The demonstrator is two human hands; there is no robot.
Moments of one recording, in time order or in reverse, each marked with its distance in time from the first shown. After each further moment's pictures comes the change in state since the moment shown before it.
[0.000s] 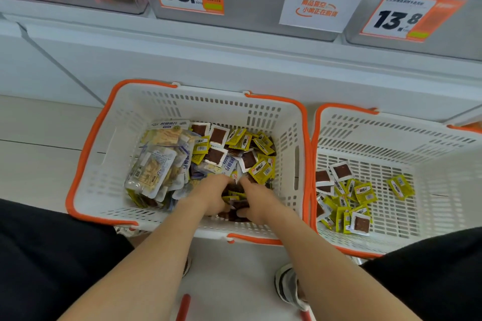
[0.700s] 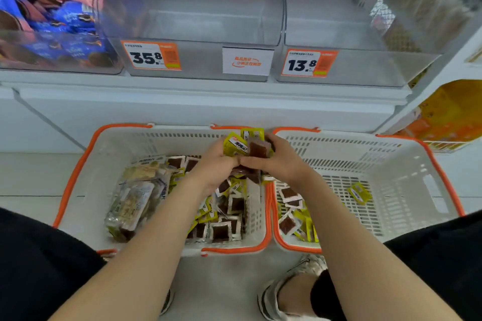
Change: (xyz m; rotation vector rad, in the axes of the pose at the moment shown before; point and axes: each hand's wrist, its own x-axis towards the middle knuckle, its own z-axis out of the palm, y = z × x) left_hand -0.039 0.161 -0.088 -0.934 0.168 0.328; right_hand -0.109 0.019 -0.172 0.859 0.455 -0.100
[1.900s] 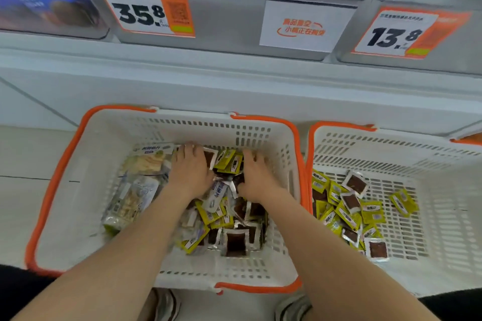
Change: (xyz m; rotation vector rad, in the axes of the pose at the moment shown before) left_hand 0.069 -0.148 -0.121 1.371 0.240 -0.249; right_hand 0.115 0.105 0.119 -0.786 -0.176 0.113
